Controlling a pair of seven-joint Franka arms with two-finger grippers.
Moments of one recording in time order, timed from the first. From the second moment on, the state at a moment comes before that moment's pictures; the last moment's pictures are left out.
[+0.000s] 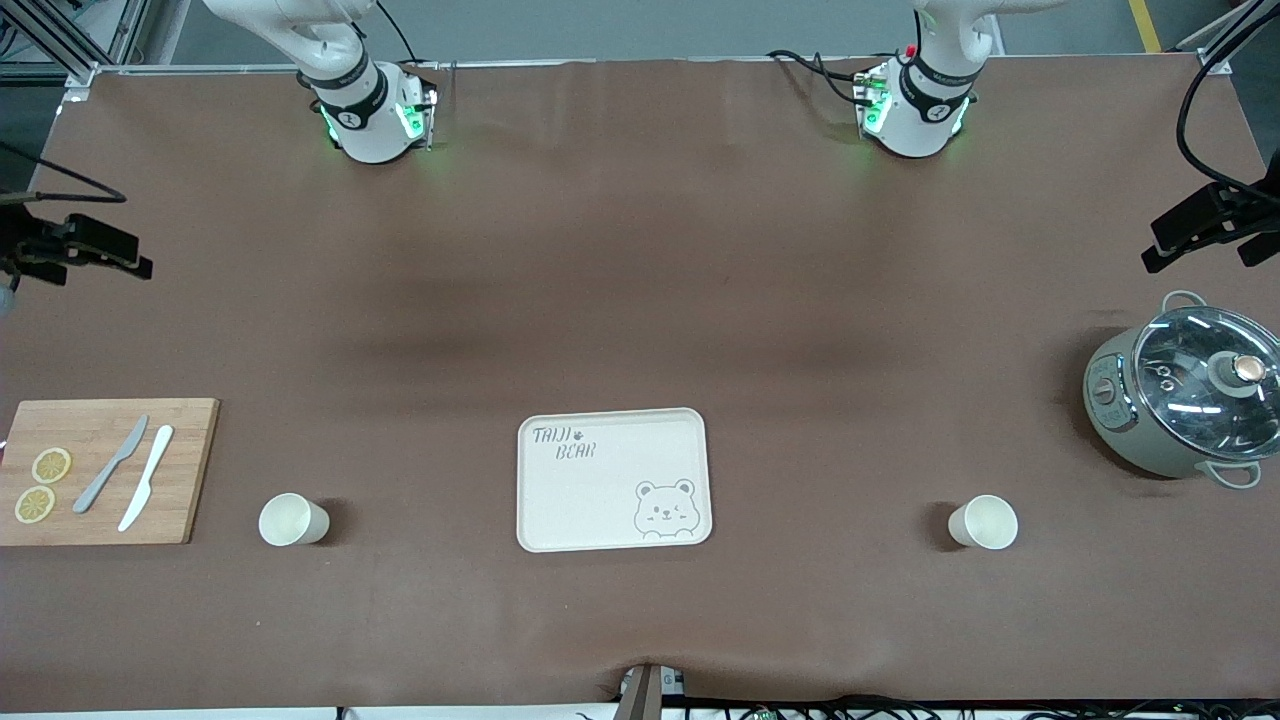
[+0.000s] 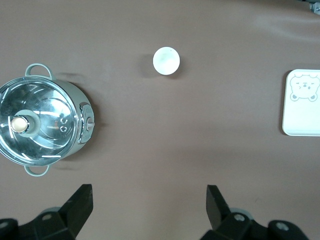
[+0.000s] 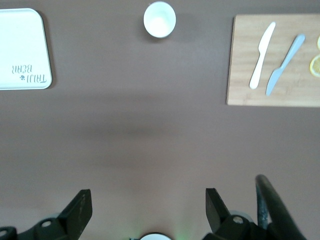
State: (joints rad) left arm 0.04 0.04 -0.04 -1.41 -0.02 1.51 -0.08; right arm 0.02 0.06 -0.09 -1.48 0.05 1.41 -0.08
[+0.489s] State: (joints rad) left arm 0.04 0.04 -0.04 -1.40 -0.02 1.51 -0.08; right arm 0.03 -0.03 -0.08 -1.55 -0.02 1.39 -0.05
